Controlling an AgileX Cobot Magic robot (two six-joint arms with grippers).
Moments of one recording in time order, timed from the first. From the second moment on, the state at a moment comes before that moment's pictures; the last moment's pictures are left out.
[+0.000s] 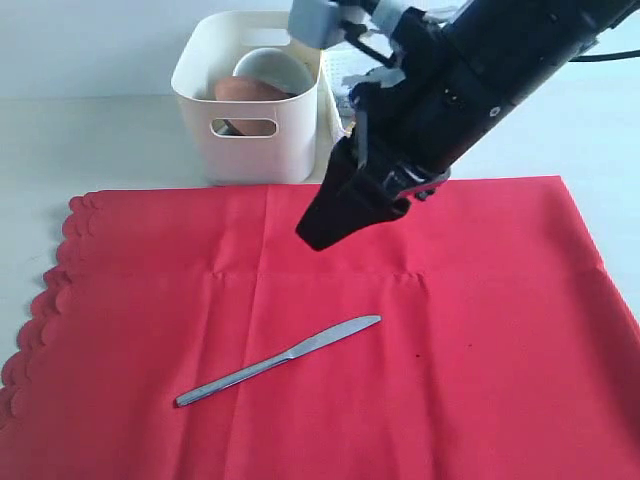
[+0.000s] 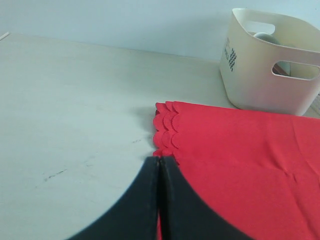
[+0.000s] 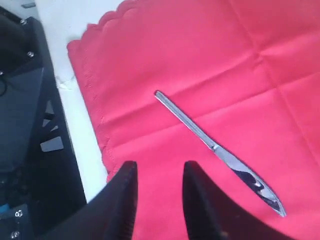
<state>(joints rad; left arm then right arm) -0.08 0.01 0.00 0.13 0.37 -0.26 0.54 1.57 -1.21 0.70 1.10 -0.83</state>
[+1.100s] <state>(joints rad) -0.08 0.01 0.00 0.13 0.37 -0.26 0.84 1.93 -1.21 0.44 0.77 -1.22</state>
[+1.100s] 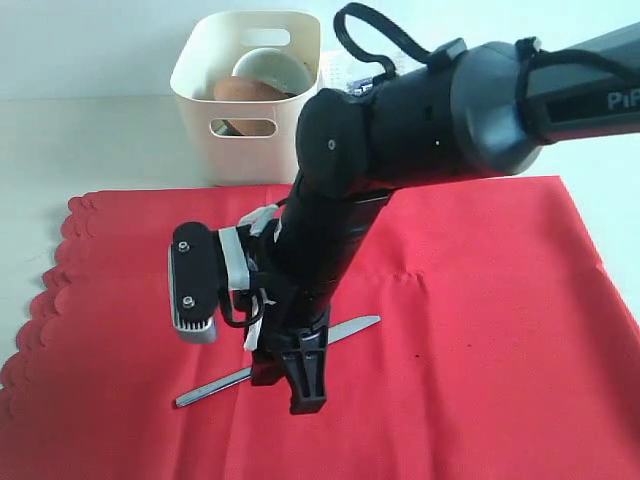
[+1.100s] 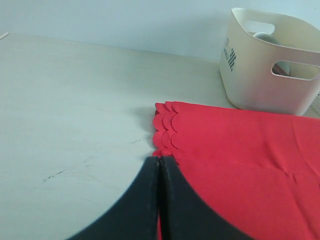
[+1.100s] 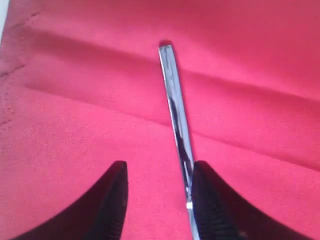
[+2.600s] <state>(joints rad) -0.08 0.01 0.00 0.13 0.37 -0.26 0.84 2.04 -1.21 0.42 0.66 -1.21</state>
